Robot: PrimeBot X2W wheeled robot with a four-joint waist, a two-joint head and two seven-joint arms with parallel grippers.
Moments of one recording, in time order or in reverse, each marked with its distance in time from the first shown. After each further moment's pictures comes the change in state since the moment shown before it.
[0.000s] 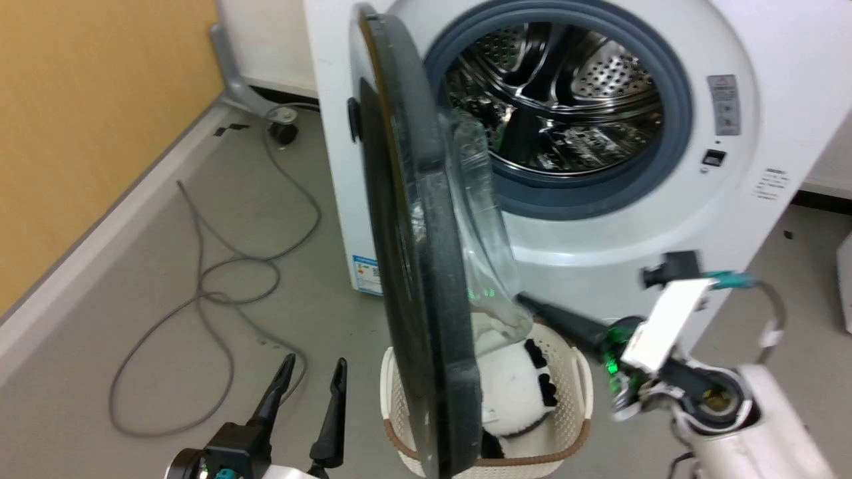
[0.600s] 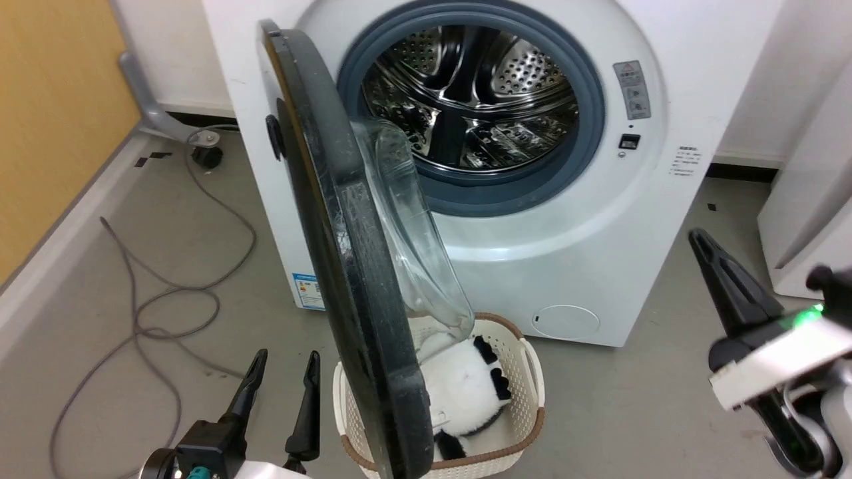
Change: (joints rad) left arm 0.000 0.000 0.072 -0.010 0.008 -0.009 0.000; right arm 0.115 -0.369 0.102 -0.266 -0.780 0.000 -0.810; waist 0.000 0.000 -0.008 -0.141
